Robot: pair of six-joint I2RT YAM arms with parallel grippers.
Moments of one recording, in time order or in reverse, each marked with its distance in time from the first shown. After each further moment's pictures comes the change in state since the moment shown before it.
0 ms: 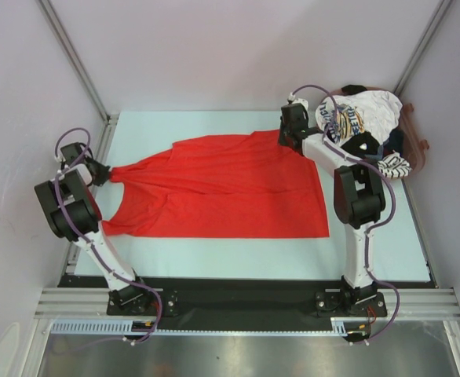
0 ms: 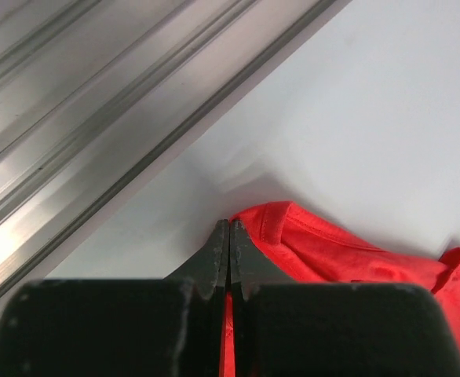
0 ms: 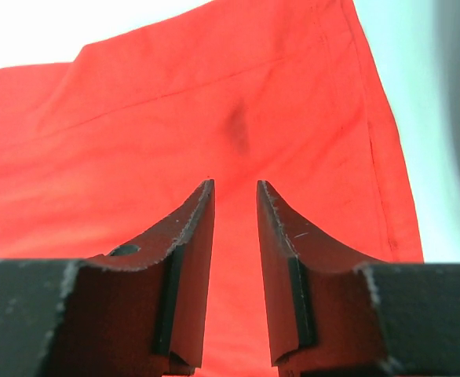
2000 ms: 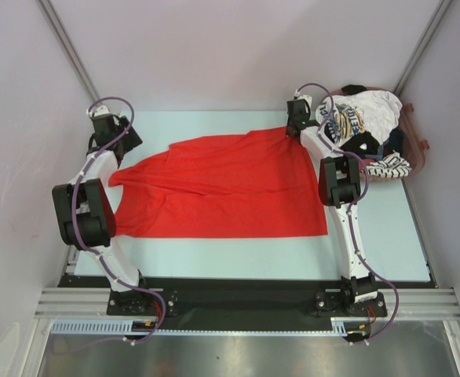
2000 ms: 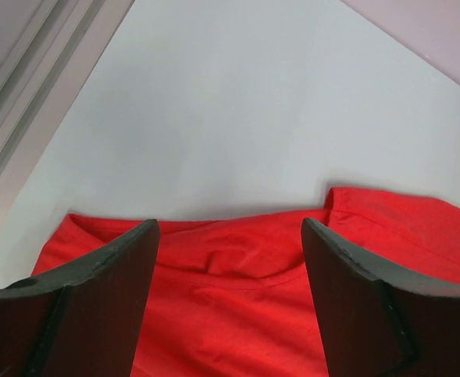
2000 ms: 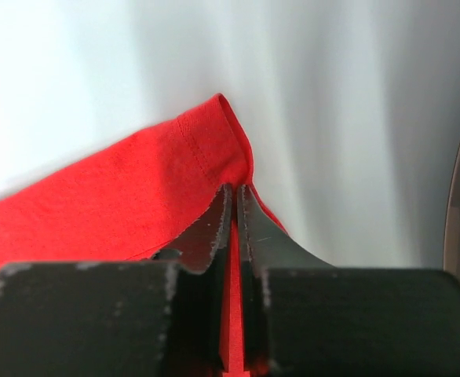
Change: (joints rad) left arm -0.298 -0.197 0.024 0.063 -0.179 0.267; right arm -0.114 0.531 0.612 -0.088 0.053 -0.088
